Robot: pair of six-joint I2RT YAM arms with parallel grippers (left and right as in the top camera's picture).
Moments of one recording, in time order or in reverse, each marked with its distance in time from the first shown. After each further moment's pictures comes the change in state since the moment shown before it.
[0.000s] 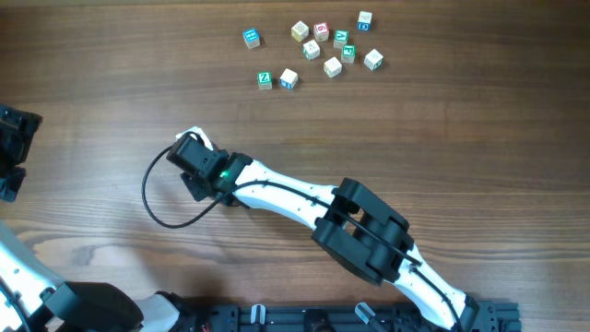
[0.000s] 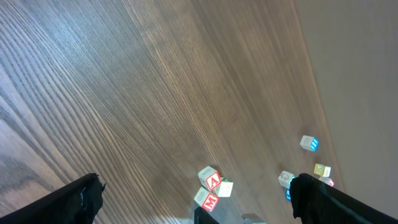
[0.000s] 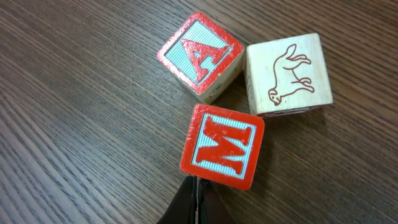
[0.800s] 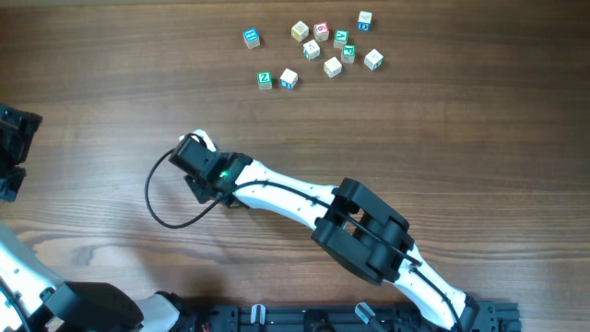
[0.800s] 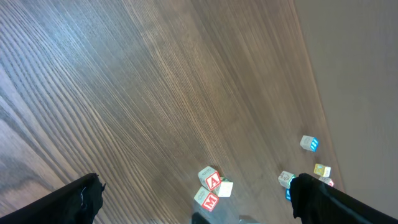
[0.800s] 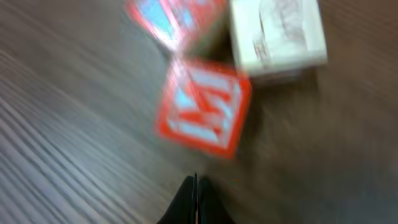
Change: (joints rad) left arm 0.000 0.000 0.000 0.000 0.000 0.000; right arm 0.000 0.000 0.000 -0.099 -0.001 0.029
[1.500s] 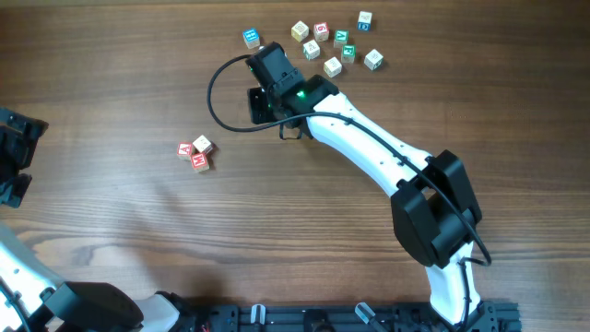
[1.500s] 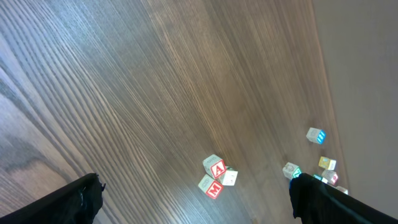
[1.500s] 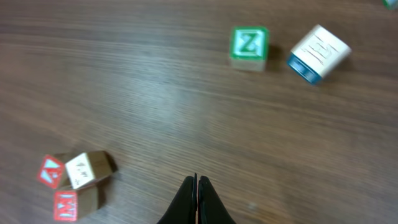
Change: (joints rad) left arm 0.000 0.000 0.000 -0.059 -0.011 0.000; right arm -0.344 -0.223 -0.008 -0.088 -0.077 0.021
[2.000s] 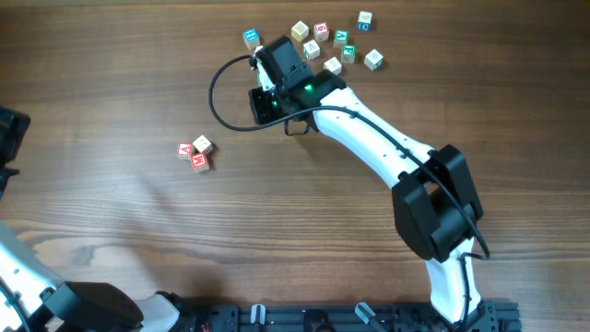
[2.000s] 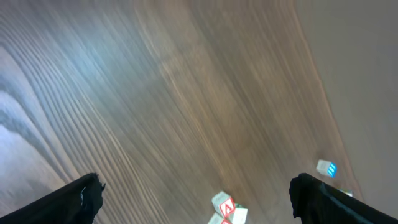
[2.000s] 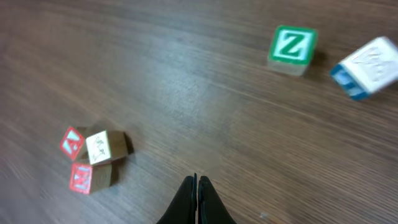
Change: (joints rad) left arm 0.000 0.000 0.000 0.139 -0.079 0.003; right arm -0.042 0.021 0.000 0.019 -0.186 -0.137
